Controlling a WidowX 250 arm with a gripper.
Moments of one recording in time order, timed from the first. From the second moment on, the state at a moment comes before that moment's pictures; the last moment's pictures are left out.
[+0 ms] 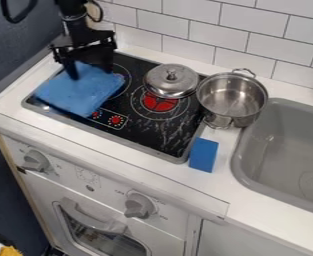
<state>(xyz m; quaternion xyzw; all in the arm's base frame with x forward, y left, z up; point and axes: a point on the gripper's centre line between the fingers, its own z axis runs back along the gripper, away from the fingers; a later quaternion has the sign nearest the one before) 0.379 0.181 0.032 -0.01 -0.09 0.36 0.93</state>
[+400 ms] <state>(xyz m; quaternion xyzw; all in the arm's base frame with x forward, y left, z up) 0.407 0.179 0.029 -0.02 -0.08 0.35 0.93</state>
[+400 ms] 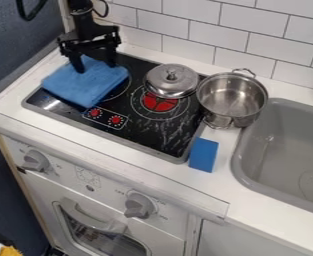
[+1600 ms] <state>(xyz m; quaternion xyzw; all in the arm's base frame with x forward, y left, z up) 0.459 0.158 0.066 -0.01 -0.10 0.32 0.94</state>
